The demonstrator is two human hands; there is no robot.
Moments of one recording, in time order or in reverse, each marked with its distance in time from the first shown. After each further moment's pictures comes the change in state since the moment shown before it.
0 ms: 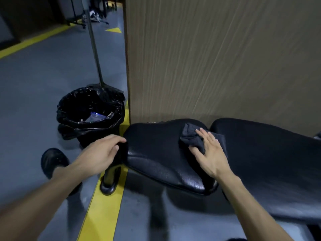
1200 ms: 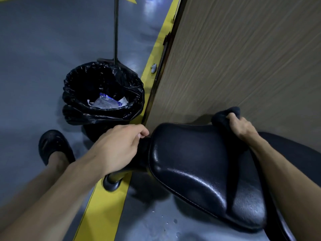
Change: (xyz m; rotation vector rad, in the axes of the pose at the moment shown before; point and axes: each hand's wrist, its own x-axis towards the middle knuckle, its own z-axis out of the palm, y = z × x) left_hand 0.030 -0.042 -0.018 -0.185 0.006 -0.154; right_hand 0.174 -0.037 0.007 -0.167 -0.123 0.529
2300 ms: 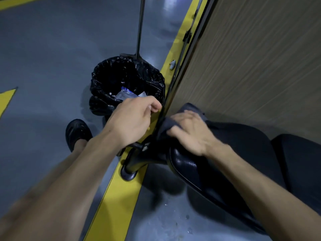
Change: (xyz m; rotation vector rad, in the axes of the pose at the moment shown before) left_hand 0.003 -0.006 -0.032 -0.155 0.248 -0.048; right_hand -0.144 -0.121 0.085 -0.213 -0.072 -1.085
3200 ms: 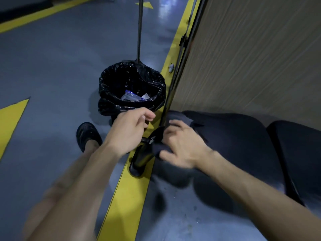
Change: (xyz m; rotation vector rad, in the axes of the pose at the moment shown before) left_hand -0.058 -0.014 -0.002 -0.063 0.038 0.000; right_hand -0.041 -0.047 0.024 -0.311 -0.013 -0.295
